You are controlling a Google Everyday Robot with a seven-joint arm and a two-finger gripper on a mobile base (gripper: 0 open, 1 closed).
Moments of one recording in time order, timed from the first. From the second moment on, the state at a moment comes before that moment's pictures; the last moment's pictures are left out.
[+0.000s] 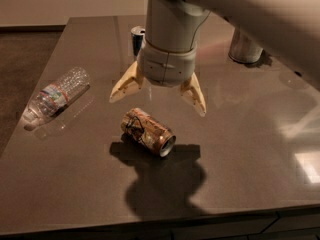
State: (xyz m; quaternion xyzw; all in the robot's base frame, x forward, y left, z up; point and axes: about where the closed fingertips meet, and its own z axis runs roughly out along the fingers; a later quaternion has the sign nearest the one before) arm 0.452 0.000 0.916 -1.00 0.05 -0.01 0.07
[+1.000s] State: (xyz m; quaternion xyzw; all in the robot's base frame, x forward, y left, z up) arm 0.435 0.025 0.891 -0.98 -0.19 -0.01 0.05
